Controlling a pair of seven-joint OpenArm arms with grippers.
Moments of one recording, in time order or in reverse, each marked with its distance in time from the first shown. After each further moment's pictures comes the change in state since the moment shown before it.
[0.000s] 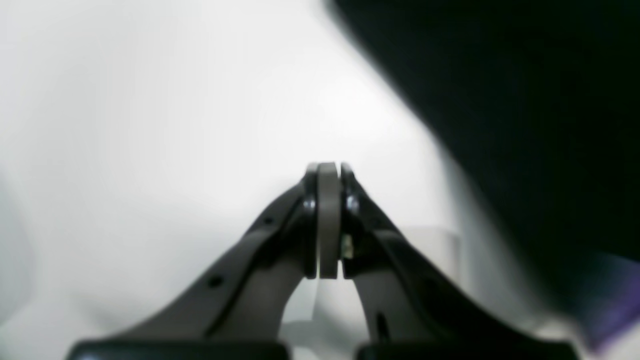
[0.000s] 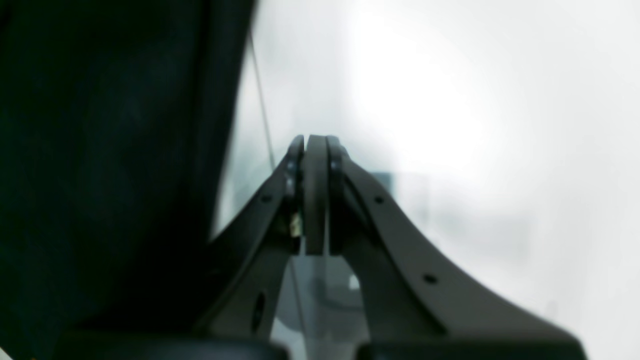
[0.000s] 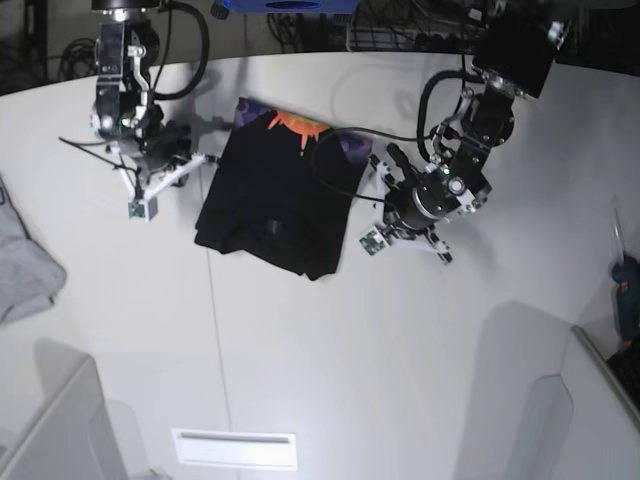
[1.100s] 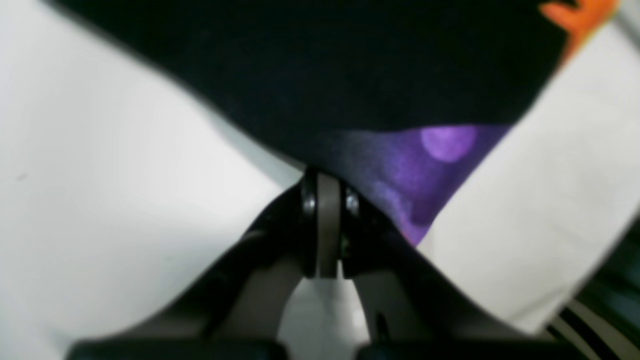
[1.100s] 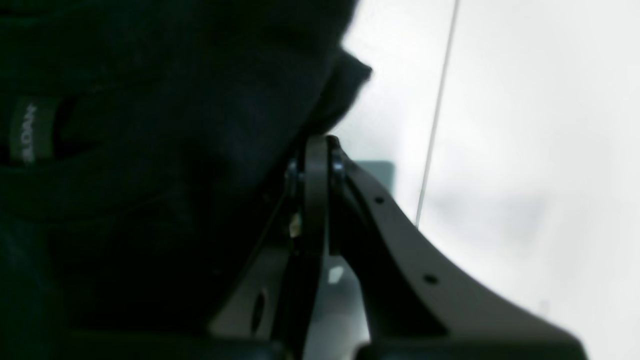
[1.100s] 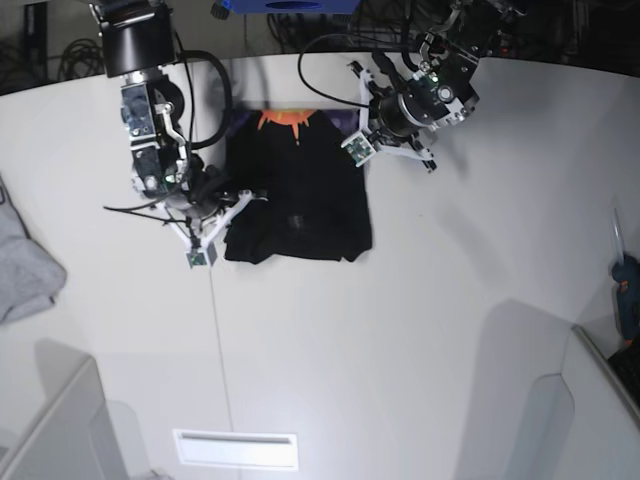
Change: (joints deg) left arm 18.9 1.9 -3.3 8.9 1.2 -0.1 -0.2; right arm 13.6 1.6 -15.2 -11.5 -0.1 -0.2 0.6
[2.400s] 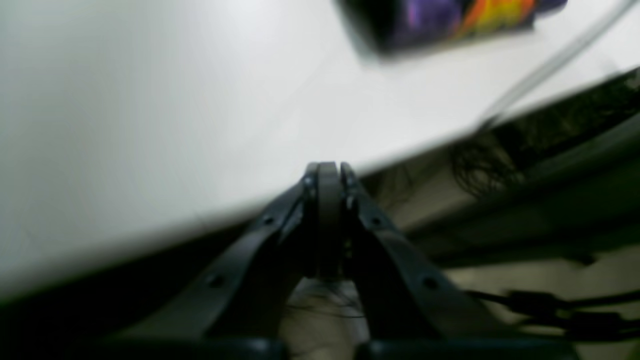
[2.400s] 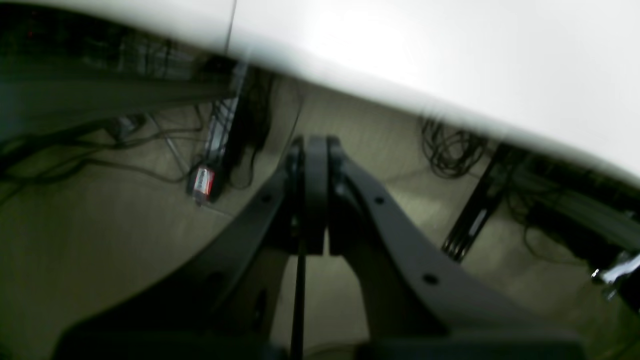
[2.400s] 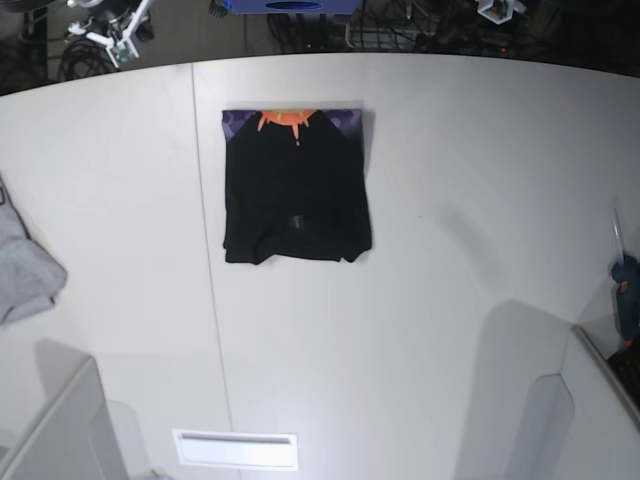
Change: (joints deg) left arm 43.3 6.6 -35.1 -13.4 1.6 -10.3 -76.0; right arm -62.6 27.5 8.5 29.6 0.6 0.8 23.4
